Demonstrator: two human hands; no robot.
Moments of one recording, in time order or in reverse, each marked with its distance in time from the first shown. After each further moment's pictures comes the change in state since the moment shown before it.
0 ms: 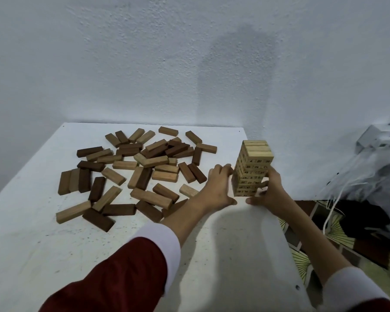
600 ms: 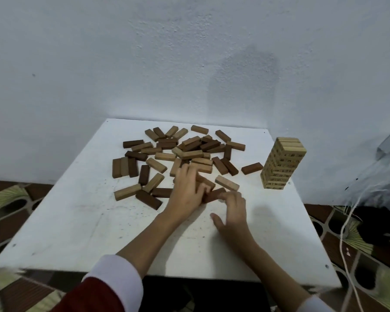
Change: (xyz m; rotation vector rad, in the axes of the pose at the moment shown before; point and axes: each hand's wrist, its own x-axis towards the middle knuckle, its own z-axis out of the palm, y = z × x) left_hand -0.131 -0.056 -0.084 0.070 0.447 -0.050; right_hand -0.113 -0.076 0.159 -0.312 0.138 -0.405
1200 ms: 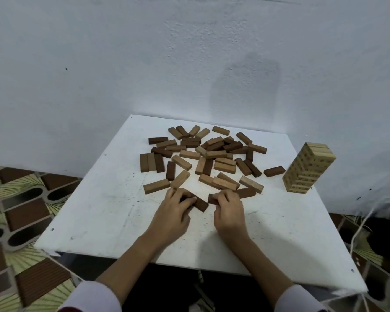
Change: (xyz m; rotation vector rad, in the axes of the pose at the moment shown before) left_hand -0.069 -0.095 -0.044 0.213 -0.010 0.180; right_hand 0.012 -0.059 0.046 -0.151 -0.023 -0.043
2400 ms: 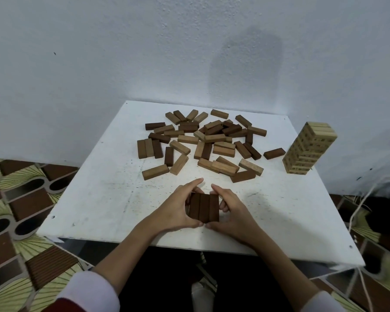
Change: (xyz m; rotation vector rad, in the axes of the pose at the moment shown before) left_hand -0.004 0.011 -0.011 -0.516 -0.400 -0.157; right_hand -0.031 0.011 -0.032 0.380 -0.397 -0.027
